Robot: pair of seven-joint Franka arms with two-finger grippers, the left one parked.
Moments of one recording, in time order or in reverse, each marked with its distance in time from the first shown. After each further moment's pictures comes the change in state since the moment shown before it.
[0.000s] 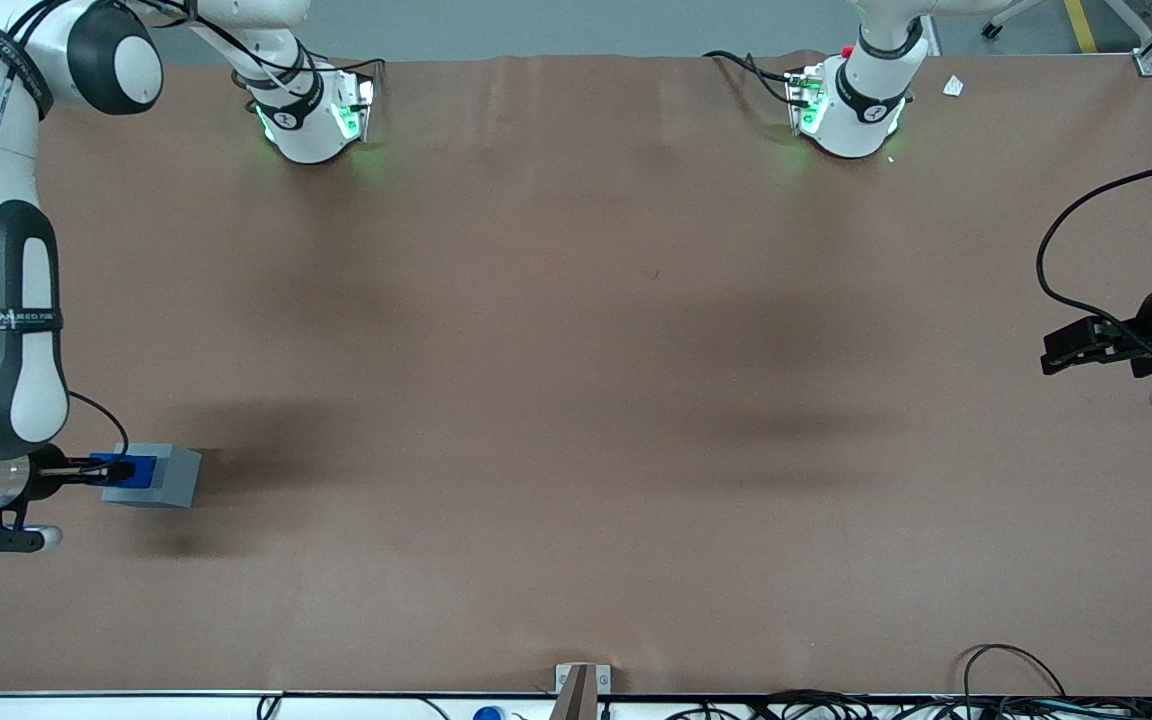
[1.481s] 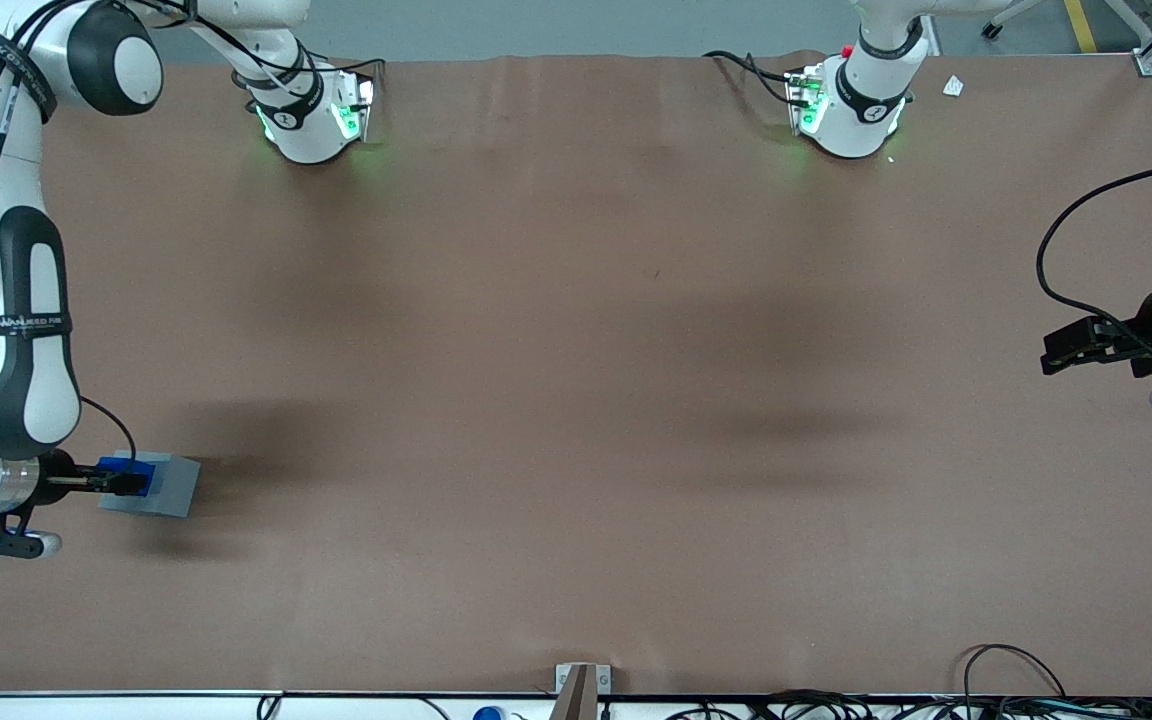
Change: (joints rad) arm -0.001 -0.002 0.000 -0.039 0.017 0.079 0.098
